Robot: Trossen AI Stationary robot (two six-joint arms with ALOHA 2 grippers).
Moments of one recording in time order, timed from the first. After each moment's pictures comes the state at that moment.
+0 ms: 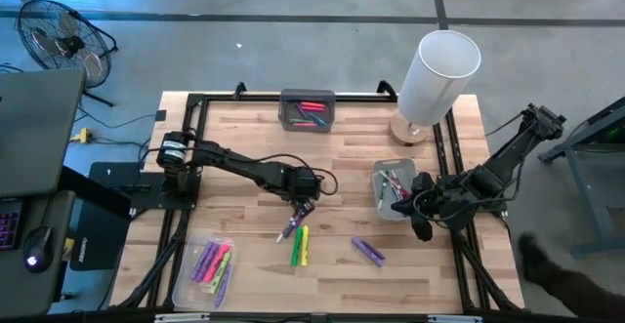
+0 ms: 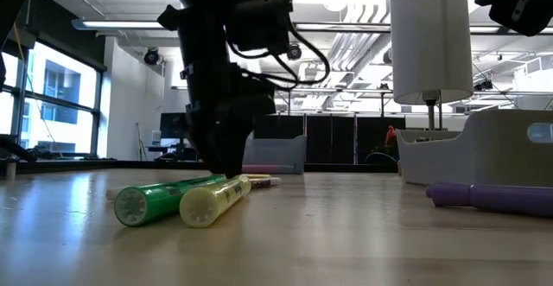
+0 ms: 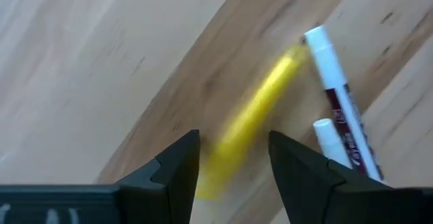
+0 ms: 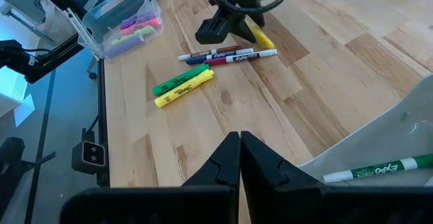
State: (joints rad) left arm -0.09 1.92 1.25 -0.65 -0.20 -0.71; right arm 0.72 0.89 0.74 -0.60 0.60 1.05
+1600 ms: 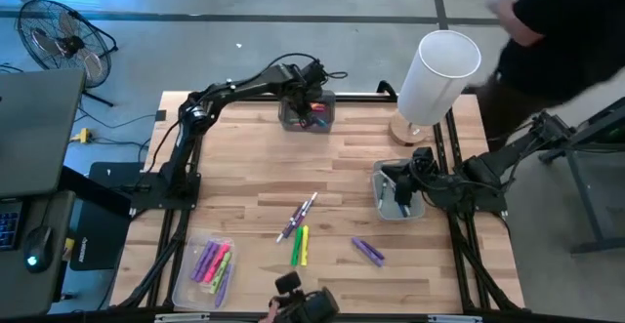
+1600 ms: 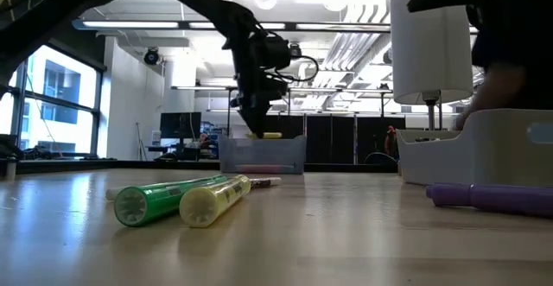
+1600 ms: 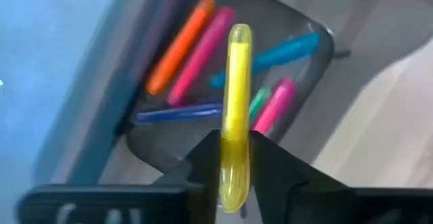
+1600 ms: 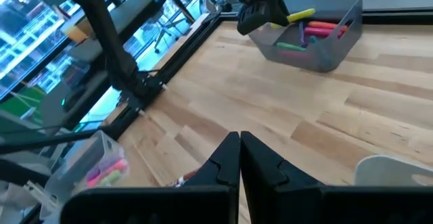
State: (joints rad) left arm 0.57 2.13 1.88 -0.97 -0.08 0.13; right arm 0.49 0.89 0.74 -0.45 0.86 1.15
